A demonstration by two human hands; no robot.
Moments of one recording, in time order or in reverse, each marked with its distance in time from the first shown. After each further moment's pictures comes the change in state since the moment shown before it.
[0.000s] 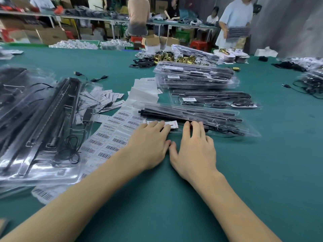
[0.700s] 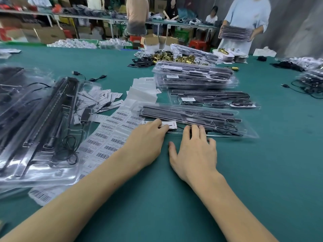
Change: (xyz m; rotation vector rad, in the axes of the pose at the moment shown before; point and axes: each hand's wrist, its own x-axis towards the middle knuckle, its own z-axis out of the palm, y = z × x) left_hand 0.003 -0.004 0.002 -0.080 0.108 -0.043; right_hand -0.003 -0.003 -0.009 -0.087 -0.100 0.064
